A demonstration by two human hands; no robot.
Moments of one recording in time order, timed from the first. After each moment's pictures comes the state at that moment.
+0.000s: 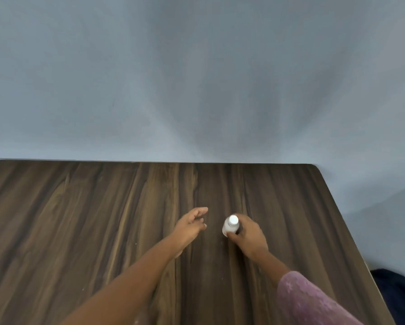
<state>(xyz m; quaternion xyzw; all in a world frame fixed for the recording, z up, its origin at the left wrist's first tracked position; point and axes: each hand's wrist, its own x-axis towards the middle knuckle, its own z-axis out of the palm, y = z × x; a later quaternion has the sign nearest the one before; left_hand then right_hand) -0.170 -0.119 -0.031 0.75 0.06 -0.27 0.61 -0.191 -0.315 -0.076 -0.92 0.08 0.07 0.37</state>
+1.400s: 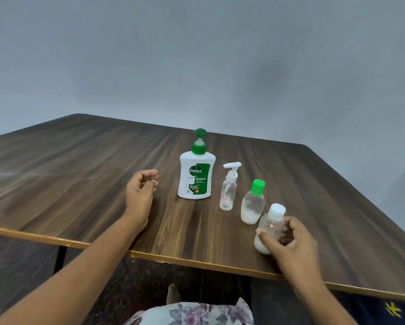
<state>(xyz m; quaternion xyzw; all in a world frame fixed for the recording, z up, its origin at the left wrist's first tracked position) -0.505 -0.007 -0.160 0.65 0.06 0.27 0.71 -0.606 -0.293 -0.154 -0.81 0.01 -0.23 0.53</state>
